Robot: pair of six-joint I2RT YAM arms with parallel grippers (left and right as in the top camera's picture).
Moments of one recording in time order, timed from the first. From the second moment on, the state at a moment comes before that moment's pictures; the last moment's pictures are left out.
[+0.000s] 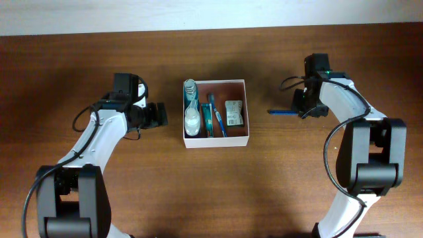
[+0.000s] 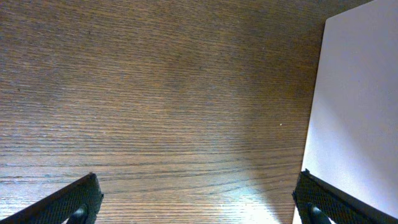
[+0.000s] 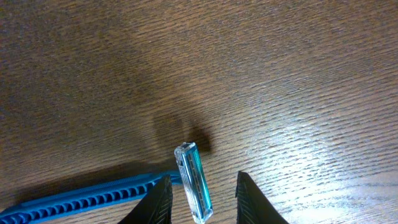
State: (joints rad) left arm -0.07 1.75 1.15 -0.60 0.11 -0.22; right arm -0.04 2.03 1.42 -0.77 0.10 0.25
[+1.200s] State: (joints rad) left arm -0.07 1.75 1.15 -0.60 0.11 -0.22; right arm -0.04 2.10 1.41 -0.55 0.04 0.07
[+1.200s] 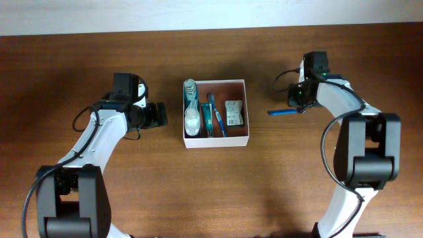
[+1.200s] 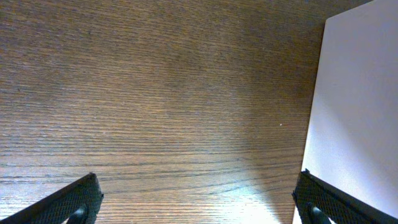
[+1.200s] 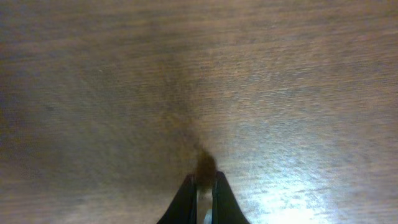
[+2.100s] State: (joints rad) left arm -0.07 1.75 1.15 -0.60 0.11 -0.22; right arm -0.04 2.04 1.42 -0.83 0.04 0.12
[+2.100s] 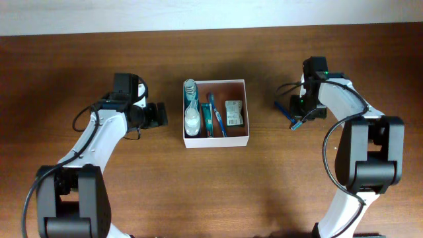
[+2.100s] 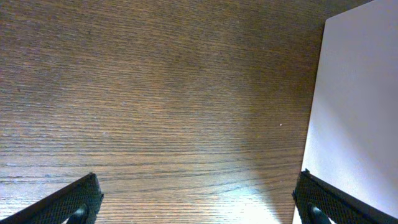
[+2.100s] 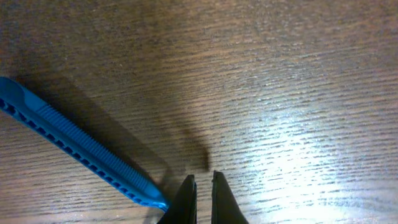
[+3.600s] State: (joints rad) left arm -0.07 1.75 1.15 -0.60 0.11 -0.22; right arm 0.00 2.07 1.42 -0.72 -0.17 -0.23
